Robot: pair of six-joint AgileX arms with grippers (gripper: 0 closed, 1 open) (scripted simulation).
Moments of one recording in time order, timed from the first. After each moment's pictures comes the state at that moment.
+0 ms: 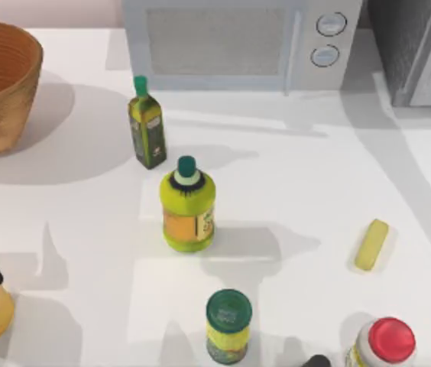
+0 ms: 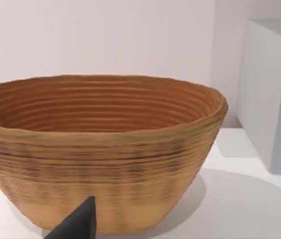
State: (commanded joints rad) left arm 0.00 0.00 0.00 0.00 0.00 0.00; right arm 0.34 1.61 2.02 -0.41 0.36 0.01
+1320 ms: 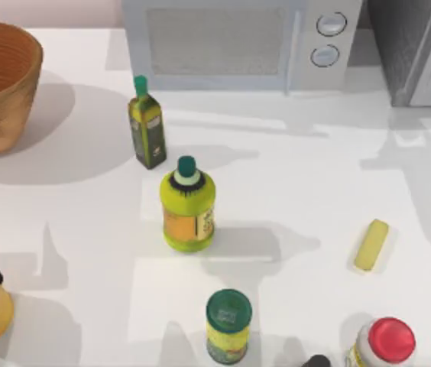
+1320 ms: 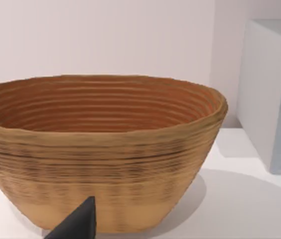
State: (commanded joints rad) left arm 0.00 0.00 0.00 0.00 0.00 0.00; right arm 0.35 0.86 1.37 -0.33 0.30 -0.04
